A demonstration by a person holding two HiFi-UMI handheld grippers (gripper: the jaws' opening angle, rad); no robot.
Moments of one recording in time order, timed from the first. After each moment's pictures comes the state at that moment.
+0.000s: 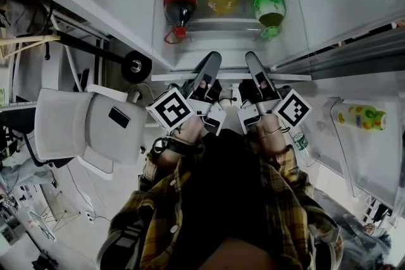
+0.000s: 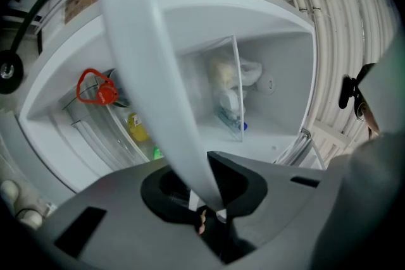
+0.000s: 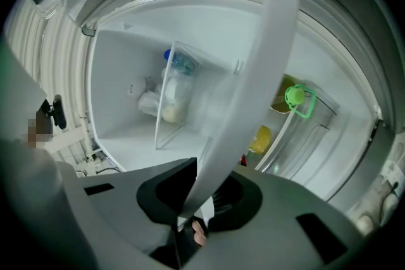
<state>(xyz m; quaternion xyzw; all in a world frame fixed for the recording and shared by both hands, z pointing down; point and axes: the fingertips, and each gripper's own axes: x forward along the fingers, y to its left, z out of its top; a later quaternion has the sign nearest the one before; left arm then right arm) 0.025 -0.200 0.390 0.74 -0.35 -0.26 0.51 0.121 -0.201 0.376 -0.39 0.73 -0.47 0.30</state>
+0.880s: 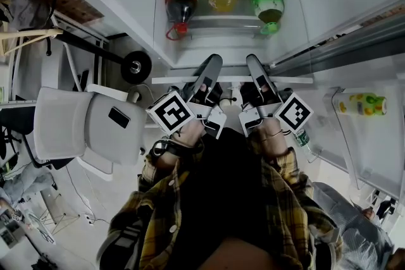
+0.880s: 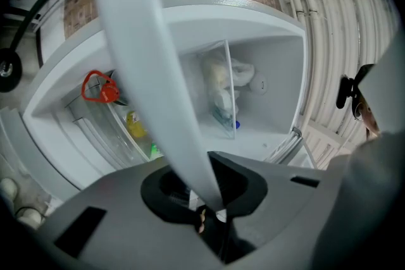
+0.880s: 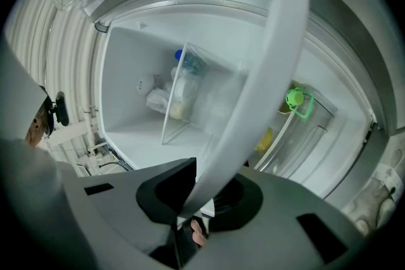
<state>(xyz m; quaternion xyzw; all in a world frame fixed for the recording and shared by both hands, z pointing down) 0.020 -0.172 0.380 0.75 -0.33 -0.27 0.51 0.114 -0.172 0.367 -0.39 0.74 -0.45 0.30</state>
